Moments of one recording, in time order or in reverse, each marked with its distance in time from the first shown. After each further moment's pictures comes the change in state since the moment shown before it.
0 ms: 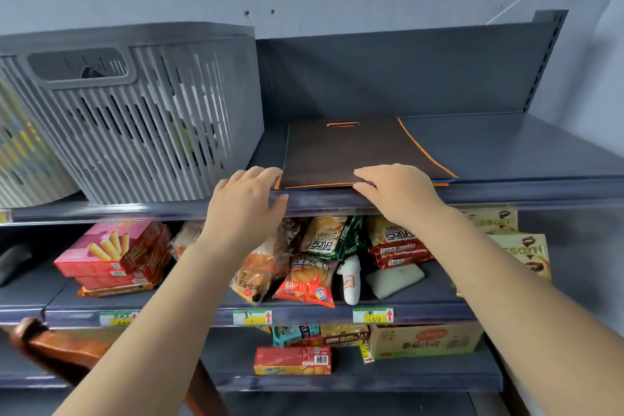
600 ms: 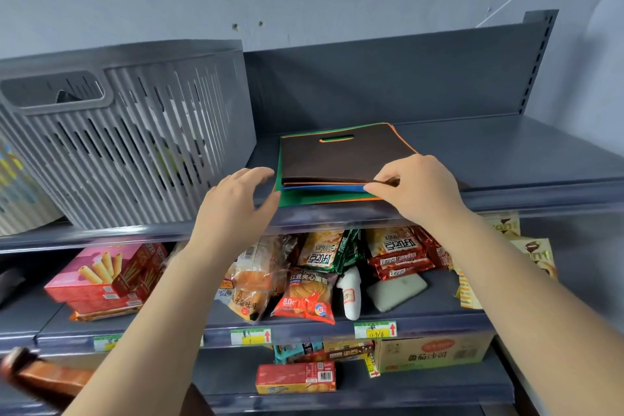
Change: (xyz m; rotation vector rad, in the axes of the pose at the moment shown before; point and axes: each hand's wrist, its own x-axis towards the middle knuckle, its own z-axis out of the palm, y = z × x) left_hand 0.020 -0.002 0.001 -0.231 0.097 0.008; right_hand 0.001 0.028 -0.010 0.299 0.227 0.130
